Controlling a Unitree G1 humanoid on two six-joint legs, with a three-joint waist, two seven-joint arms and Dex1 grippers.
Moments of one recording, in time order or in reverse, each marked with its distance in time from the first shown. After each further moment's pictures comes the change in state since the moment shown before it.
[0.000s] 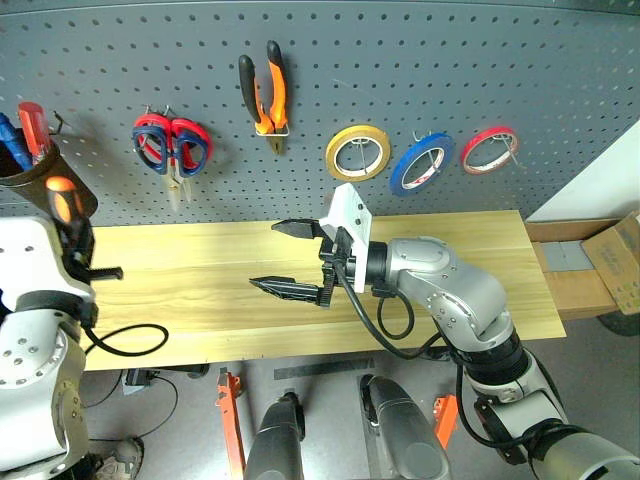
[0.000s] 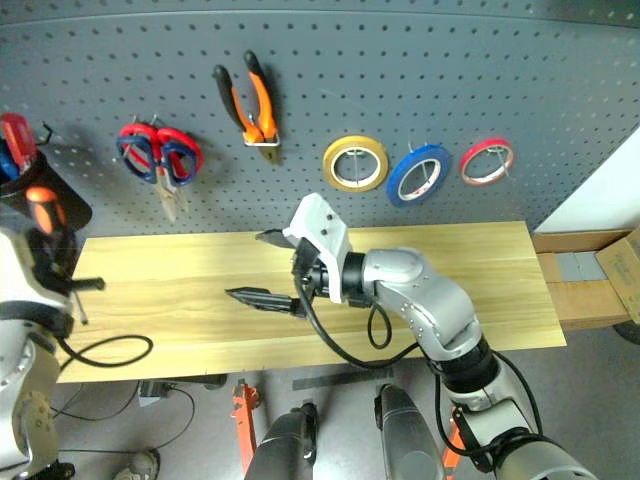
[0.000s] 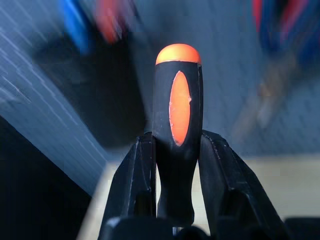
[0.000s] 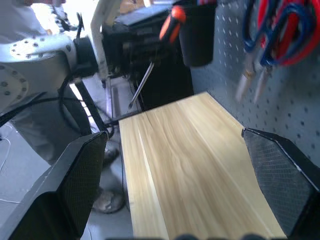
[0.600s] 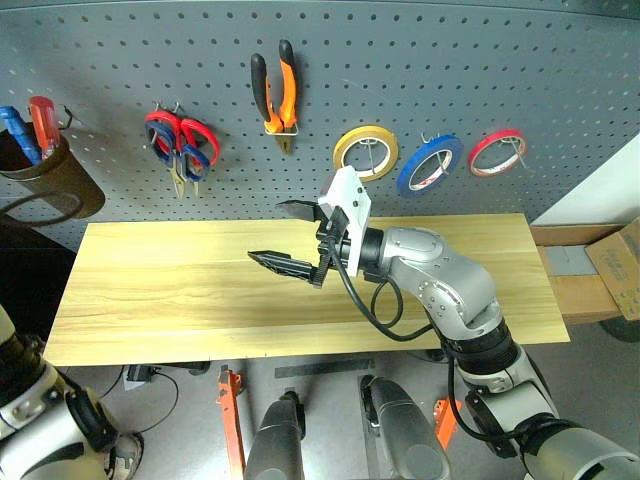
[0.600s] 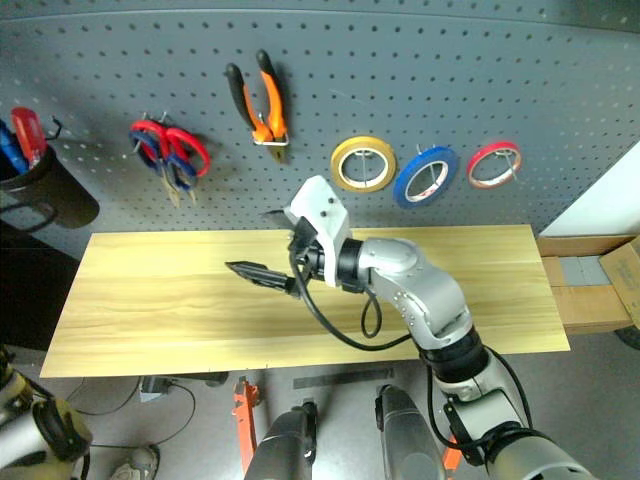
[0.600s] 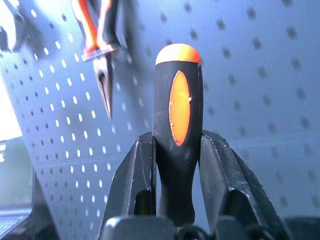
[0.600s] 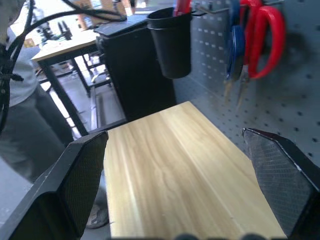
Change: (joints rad) left arm -0.564 0.269 0.051 0.378 -0.012 -0.145 -0.011; right arm -0.038 0.045 -0.033 0.097 -0.032 -0.046 -0.083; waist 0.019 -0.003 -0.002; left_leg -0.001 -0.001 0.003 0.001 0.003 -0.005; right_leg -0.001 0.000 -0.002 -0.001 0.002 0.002
